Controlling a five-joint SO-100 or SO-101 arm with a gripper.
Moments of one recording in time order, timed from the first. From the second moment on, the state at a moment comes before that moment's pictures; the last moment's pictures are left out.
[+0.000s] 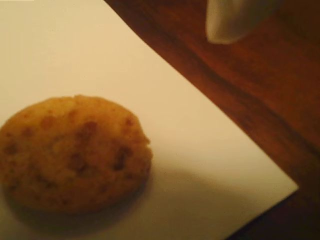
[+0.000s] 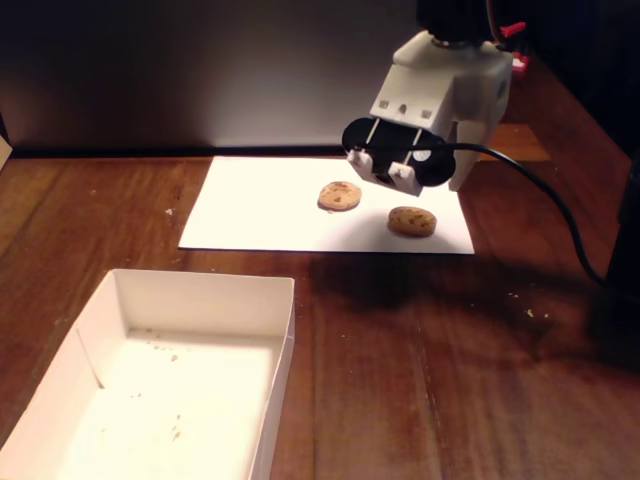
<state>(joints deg) 28.1 102.4 119.8 68.3 5.5</state>
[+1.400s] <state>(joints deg) 29.6 87.5 119.8 63.4 6.8</state>
